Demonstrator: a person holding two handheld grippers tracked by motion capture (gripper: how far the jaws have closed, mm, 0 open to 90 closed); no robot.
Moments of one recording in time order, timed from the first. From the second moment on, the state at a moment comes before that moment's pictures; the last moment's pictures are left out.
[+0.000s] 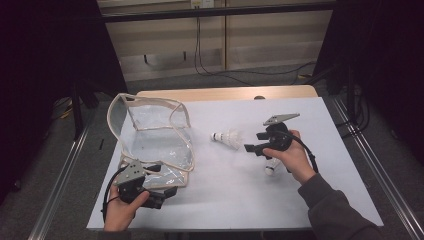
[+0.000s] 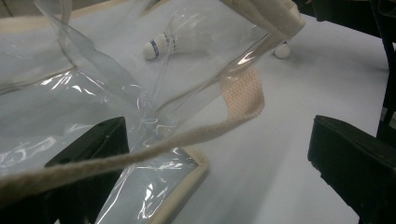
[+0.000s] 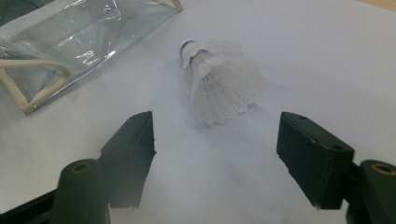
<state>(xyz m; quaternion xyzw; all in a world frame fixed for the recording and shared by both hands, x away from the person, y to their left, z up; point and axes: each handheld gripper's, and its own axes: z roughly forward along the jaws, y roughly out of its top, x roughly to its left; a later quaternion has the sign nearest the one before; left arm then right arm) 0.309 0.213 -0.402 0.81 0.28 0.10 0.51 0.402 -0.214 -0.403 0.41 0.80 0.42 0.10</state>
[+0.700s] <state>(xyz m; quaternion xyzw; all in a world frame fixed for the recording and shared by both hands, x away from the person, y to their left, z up) 0.310 0.213 -0.402 0.81 0.28 0.10 0.51 0.388 -0.244 -0.405 0.43 0.79 0.42 0.11</state>
